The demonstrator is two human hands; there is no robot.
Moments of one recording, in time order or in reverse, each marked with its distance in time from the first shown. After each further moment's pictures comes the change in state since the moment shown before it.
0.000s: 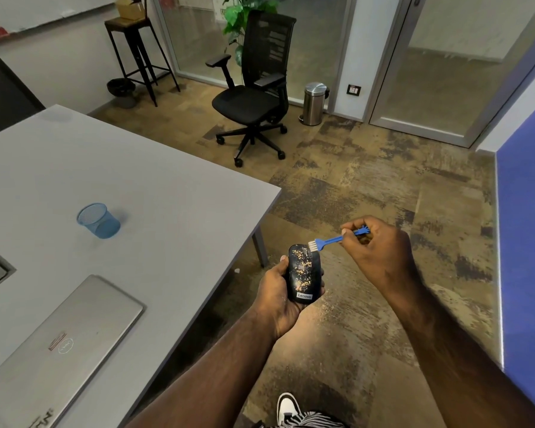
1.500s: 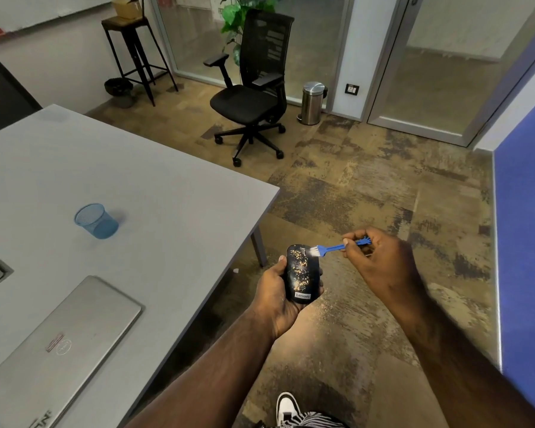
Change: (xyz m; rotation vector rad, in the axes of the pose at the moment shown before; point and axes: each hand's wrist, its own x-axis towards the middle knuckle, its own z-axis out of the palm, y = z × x) left_hand 0.003 0.000 -0.002 -0.040 -0.016 -0.023; right_hand -0.015 0.012 -0.005 0.043 -0.059 -0.010
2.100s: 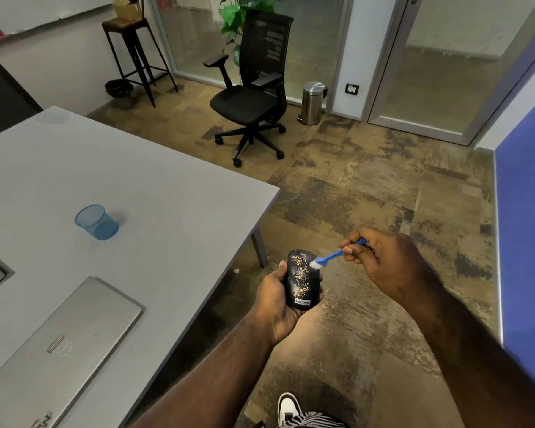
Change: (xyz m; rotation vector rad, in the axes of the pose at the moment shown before) left_hand 0.001 -0.006 -0.004 0.023 0.021 -0.003; right_hand 0.006 -0.011 -0.025 -0.059 -0.249 -0.116
